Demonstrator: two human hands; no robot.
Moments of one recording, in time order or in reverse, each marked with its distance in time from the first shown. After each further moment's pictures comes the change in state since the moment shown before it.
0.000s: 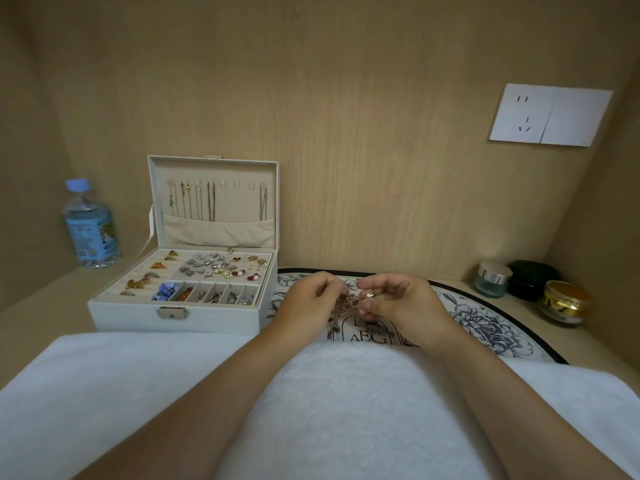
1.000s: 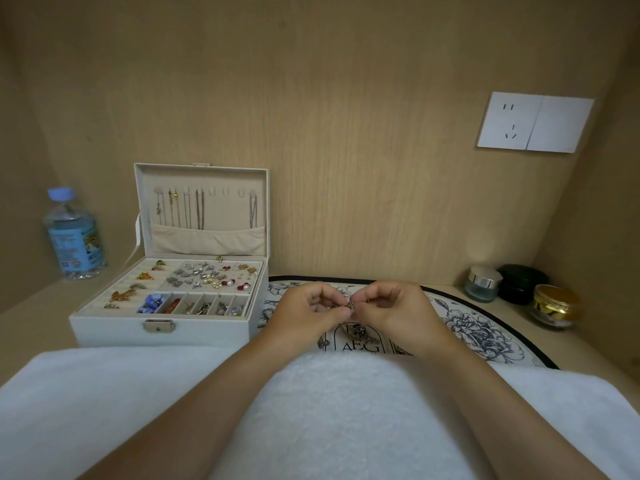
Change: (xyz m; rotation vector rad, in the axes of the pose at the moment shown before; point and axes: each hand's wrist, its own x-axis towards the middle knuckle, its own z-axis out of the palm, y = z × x) left_hand -0.002 -0.001 0.000 -0.205 -0.138 0.013; right_hand -0.001 0.001 -0.002 -0.178 0.050 -0.008
